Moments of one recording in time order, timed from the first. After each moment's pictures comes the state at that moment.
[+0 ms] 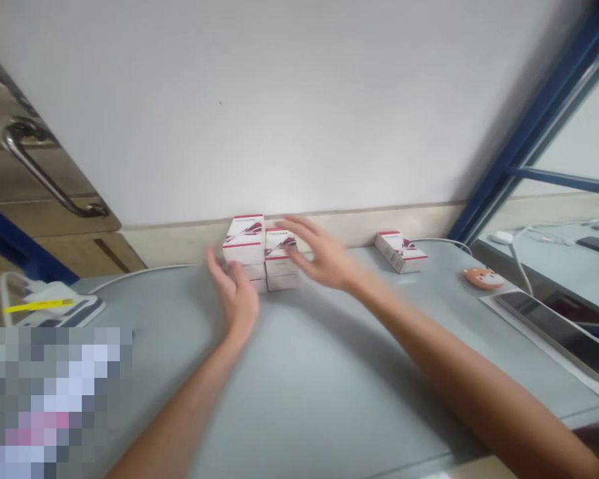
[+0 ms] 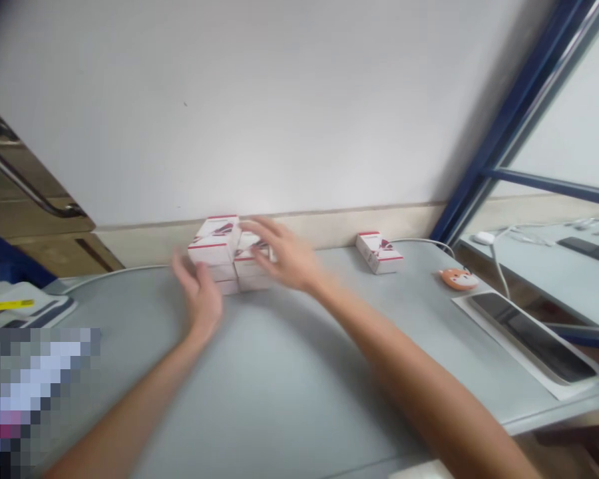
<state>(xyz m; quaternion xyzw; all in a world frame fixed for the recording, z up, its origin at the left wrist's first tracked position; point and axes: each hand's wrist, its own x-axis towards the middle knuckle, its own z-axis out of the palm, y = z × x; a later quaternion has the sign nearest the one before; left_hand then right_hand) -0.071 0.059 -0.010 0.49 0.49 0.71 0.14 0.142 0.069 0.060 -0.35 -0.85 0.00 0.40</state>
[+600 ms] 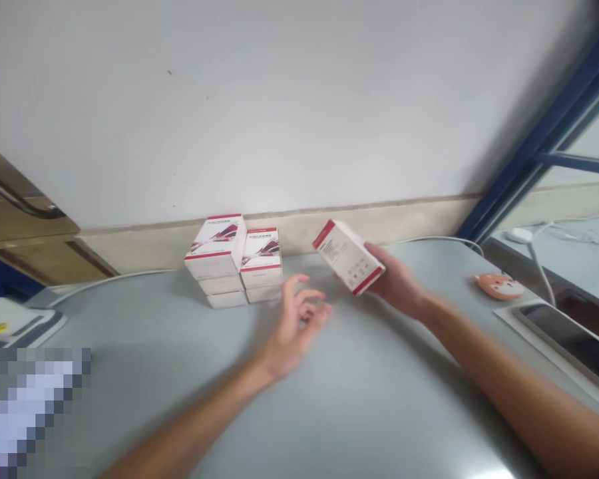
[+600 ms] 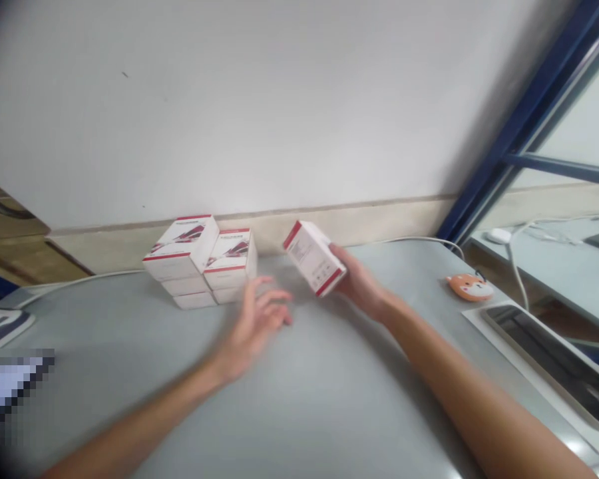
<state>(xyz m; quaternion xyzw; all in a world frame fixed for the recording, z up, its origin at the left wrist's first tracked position) 0.009 0.014 -0.019 0.74 0.33 0.41 0.41 0.259 0.048 0.016 -0.47 -0.53 0.56 0.44</state>
